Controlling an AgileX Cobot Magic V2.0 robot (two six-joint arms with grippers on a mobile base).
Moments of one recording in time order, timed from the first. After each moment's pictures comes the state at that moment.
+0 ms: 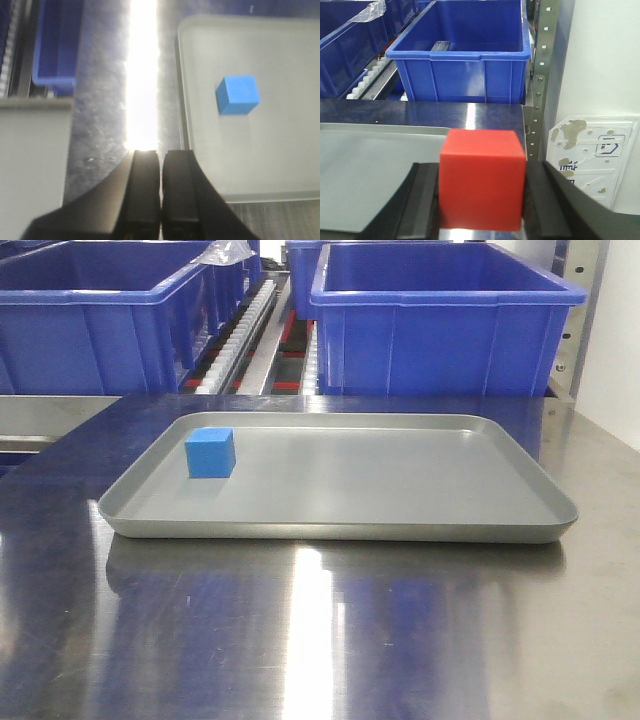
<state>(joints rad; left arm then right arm) -0.42 1.19 -0.89 0.27 0.58 -0.53 0.05 0.23 -0.41 0.10 0.36 0.00</state>
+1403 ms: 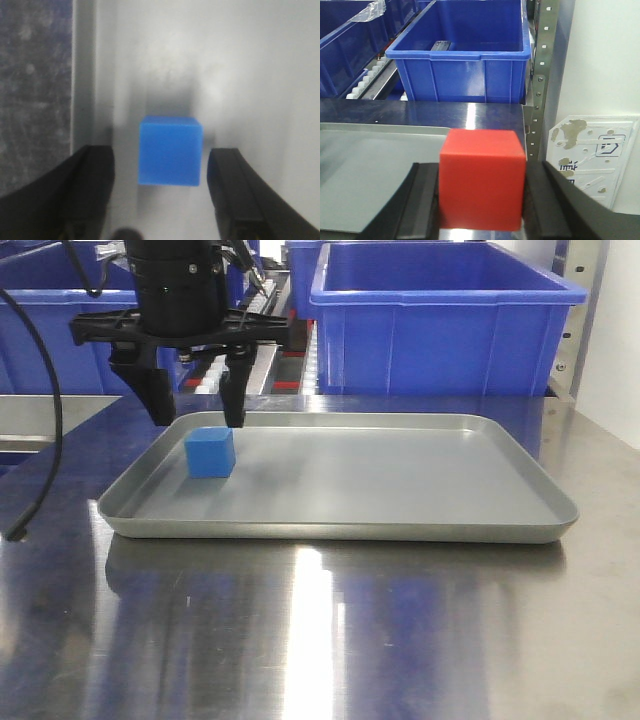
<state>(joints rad) -0.55 2.02 -1.77 0.16 1.12 -0.59 0.05 0.23 -0.41 0.10 0.36 0.00</state>
